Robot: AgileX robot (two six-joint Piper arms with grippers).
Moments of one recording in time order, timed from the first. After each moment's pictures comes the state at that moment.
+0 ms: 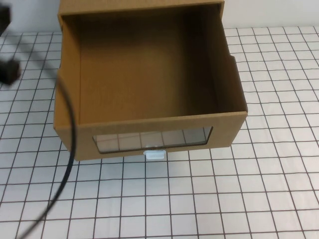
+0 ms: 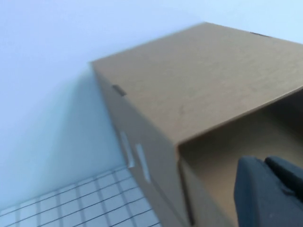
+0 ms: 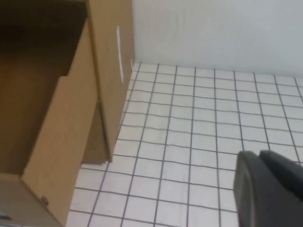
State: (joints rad) right arm 0.36 0.71 -0.76 -0.31 0.46 0.35; left arm -0.22 0.89 -0.94 -0.46 0.29 0.69
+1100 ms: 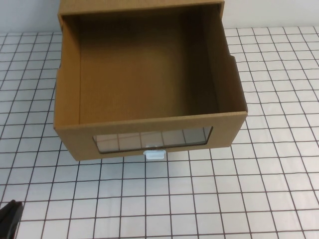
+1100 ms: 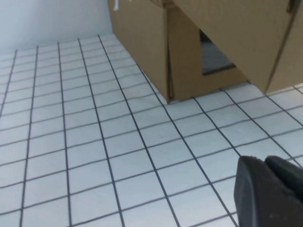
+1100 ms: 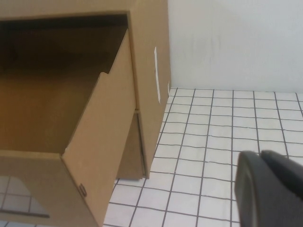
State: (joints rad) right arm 0.36 0.57 -0.43 -0.22 0.08 0.35; left arm -0.22 0.19 0.03 -0.57 0.10 0.69
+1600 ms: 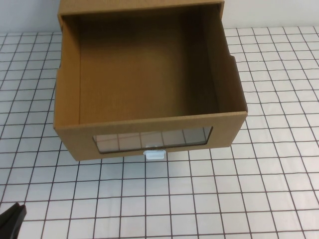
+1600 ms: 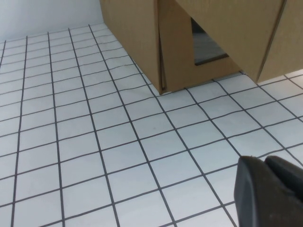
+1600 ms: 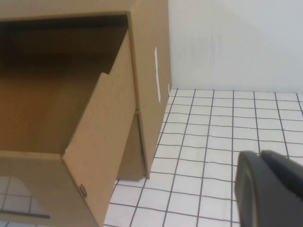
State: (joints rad) right arm 0.36 0.57 -0.43 -0.22 0.08 0.35; left arm -0.22 0.19 0.03 -0.57 0.13 0.69
